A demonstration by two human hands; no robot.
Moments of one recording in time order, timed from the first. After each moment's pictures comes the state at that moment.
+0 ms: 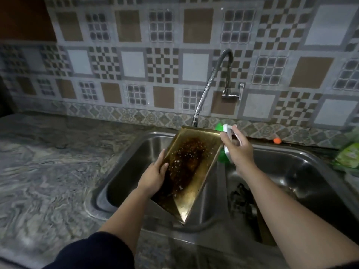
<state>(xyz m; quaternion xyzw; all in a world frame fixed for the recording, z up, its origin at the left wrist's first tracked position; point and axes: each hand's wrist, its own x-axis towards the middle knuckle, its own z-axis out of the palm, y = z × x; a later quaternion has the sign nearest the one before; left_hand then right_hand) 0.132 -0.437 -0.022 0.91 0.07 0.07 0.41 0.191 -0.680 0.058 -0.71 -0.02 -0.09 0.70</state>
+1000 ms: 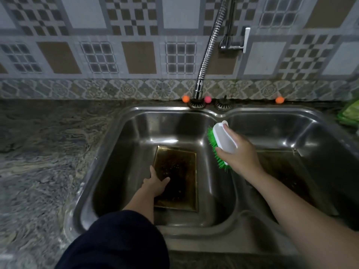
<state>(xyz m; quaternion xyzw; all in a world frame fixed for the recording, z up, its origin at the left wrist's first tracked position) 0.200 -0.402 -0.132 0.88 0.23 -0.27 0.32 0.216 -0.659 -0.042 -0.91 -0.05 -0.12 0.40</state>
